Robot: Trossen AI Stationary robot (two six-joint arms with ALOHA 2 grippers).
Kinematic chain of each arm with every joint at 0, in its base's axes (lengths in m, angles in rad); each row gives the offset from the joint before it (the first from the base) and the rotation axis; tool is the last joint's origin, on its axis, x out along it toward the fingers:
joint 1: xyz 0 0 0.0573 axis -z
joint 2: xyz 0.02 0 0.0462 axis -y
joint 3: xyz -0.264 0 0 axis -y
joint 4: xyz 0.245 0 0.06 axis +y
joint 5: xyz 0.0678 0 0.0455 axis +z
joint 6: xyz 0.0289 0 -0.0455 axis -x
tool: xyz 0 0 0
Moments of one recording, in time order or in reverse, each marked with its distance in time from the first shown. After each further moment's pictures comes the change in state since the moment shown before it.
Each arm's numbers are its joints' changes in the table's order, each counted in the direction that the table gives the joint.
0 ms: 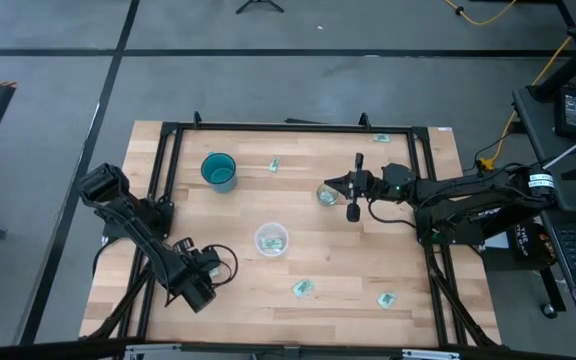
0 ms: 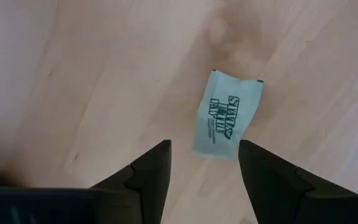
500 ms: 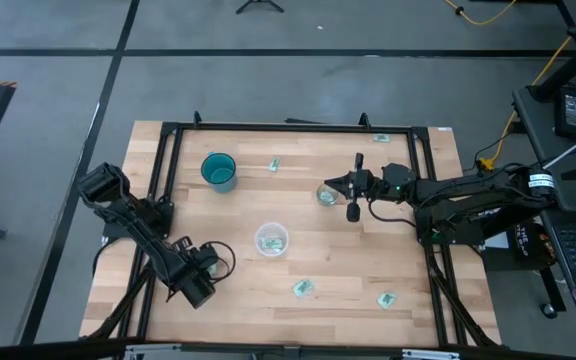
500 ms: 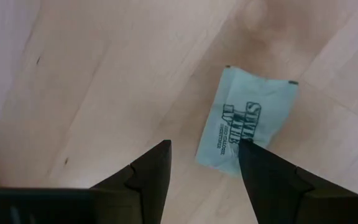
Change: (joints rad) left arm 0.000 0.000 -0.114 -0.113 -0.003 0.051; right arm 0.000 0.000 0.000 0.000 0.000 -0.022
